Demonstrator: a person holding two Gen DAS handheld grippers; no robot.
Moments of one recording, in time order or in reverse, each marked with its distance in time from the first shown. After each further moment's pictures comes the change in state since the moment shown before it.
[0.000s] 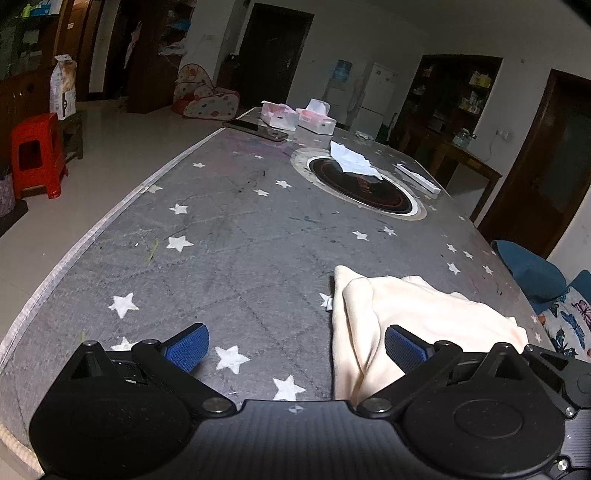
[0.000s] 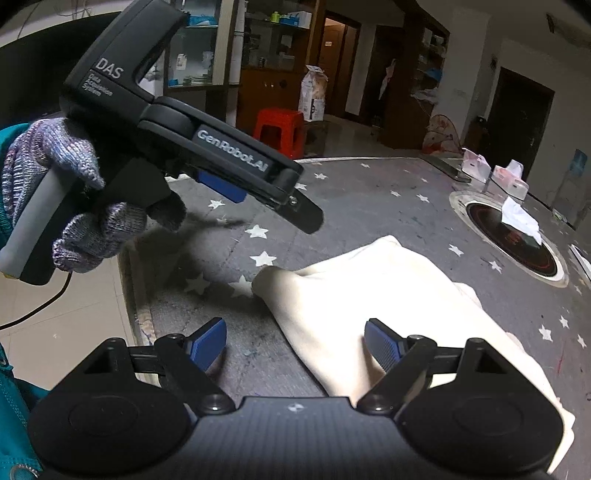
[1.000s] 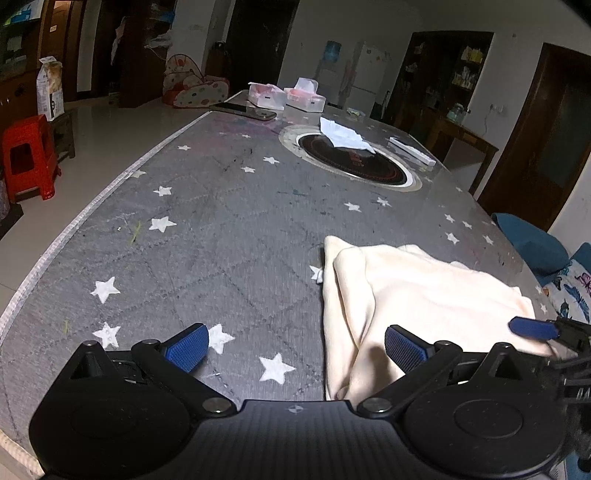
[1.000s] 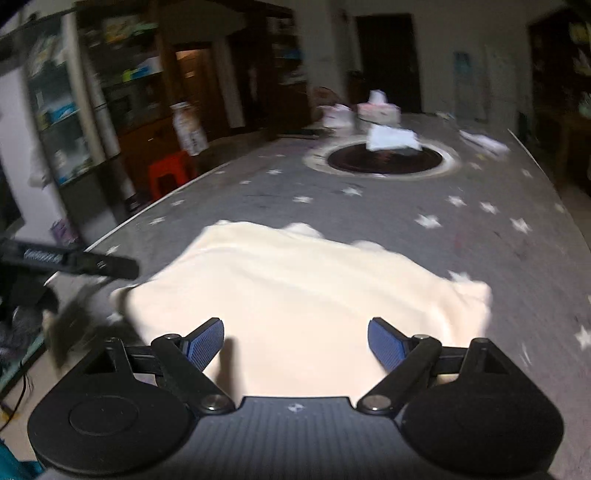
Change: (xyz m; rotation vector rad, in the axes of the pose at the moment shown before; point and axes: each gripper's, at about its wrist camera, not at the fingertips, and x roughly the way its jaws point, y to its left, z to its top) left arm 0.016 -0.013 -0.011 0.064 0.067 0.007; right arm -0.038 -0.117 -0.059 0.505 -0.058 -0.139
